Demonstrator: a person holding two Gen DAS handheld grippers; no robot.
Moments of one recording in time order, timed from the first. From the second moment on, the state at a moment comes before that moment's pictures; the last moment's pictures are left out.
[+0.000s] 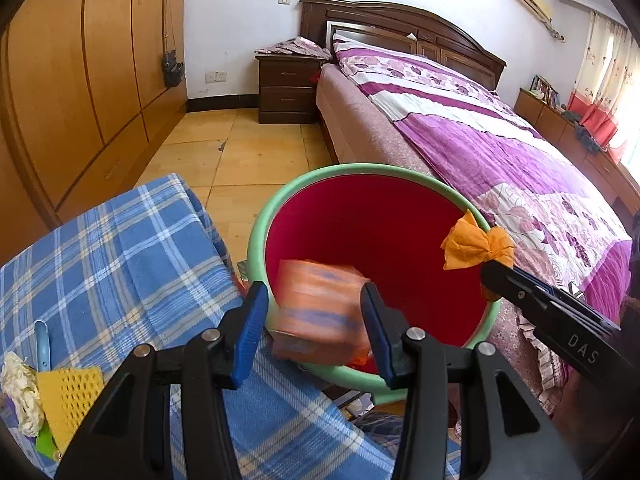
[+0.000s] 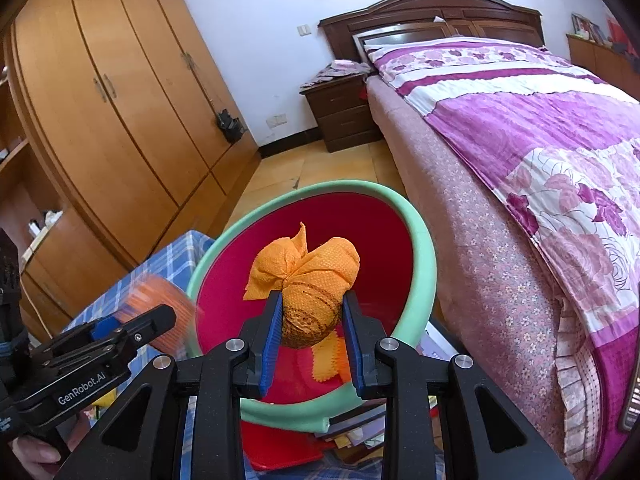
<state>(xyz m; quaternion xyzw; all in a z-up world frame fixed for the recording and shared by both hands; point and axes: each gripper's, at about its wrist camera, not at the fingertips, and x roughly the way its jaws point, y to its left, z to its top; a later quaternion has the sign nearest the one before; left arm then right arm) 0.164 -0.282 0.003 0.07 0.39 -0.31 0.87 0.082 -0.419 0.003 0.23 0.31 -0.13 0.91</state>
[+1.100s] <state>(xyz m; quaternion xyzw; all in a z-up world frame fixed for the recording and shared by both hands) 0.147 -0.226 0.017 0.04 0.39 -0.26 0.88 0.069 -0.407 0.008 0.25 0.30 -0.12 0.91</state>
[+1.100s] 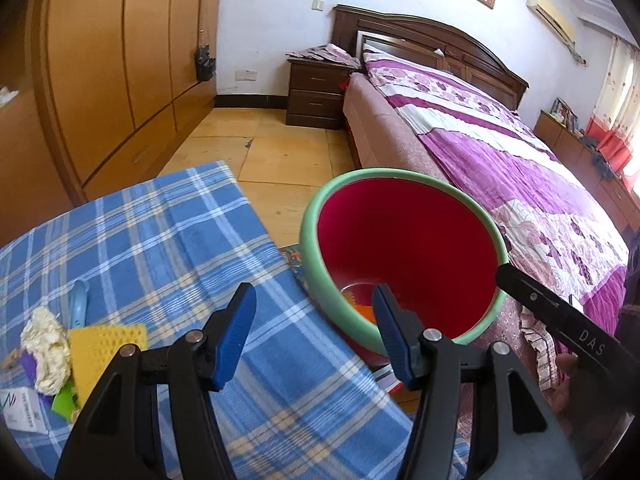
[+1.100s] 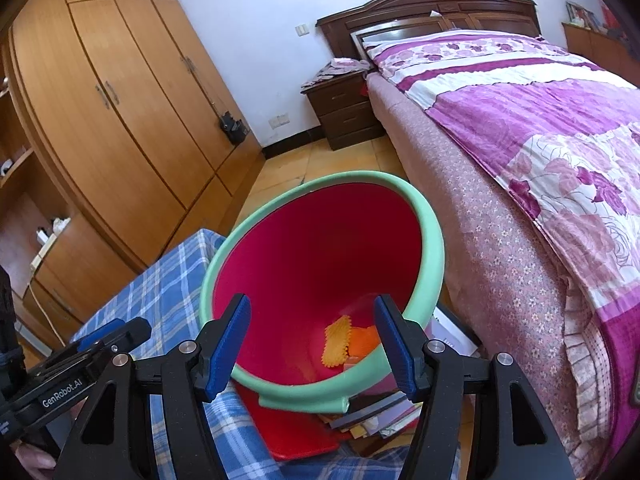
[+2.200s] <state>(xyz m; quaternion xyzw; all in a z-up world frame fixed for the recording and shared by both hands) 0.095 -0.021 0.023 0.00 0.36 -0.05 0.93 0.059 -0.279 0.026 0.19 0.34 -0.03 0.92</state>
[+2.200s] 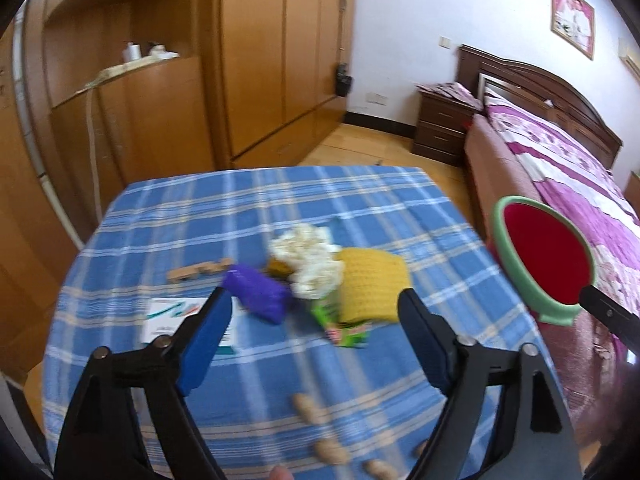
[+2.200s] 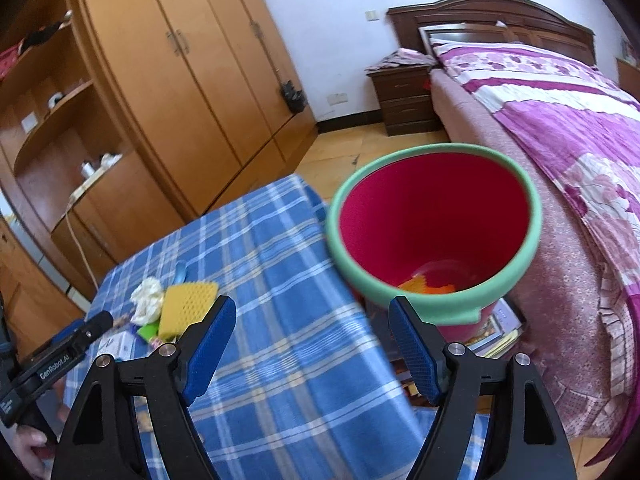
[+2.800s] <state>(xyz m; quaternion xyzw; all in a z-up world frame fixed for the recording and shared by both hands) 0.122 0.056 -0.030 0.00 0.41 0.02 0.91 0.080 -0.224 0.005 0.15 0.38 0.01 0.91</state>
